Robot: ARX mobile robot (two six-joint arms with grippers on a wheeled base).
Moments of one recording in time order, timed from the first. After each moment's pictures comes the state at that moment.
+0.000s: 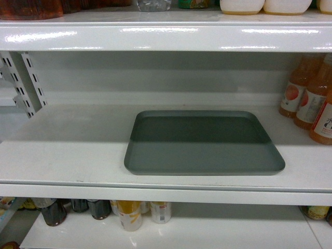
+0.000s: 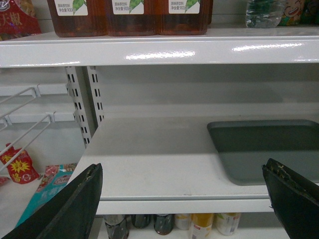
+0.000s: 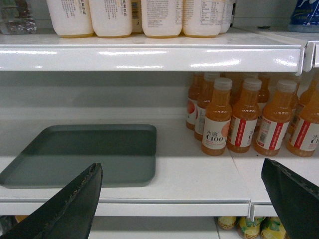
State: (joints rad) left arm 0.00 0.01 0.01 0.00 0.00 0.00; right arm 0.00 0.00 0.01 0.00 0.00 0.00
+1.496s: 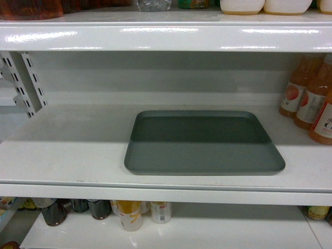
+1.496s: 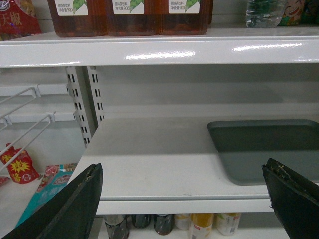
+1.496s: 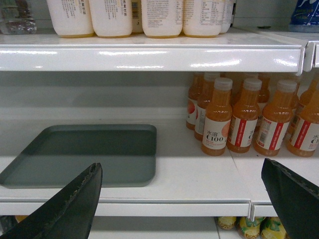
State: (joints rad) left arm 0.00 0.01 0.01 0.00 0.00 0.00; right arm 0.00 0.00 0.01 0.00 0.00 0.00
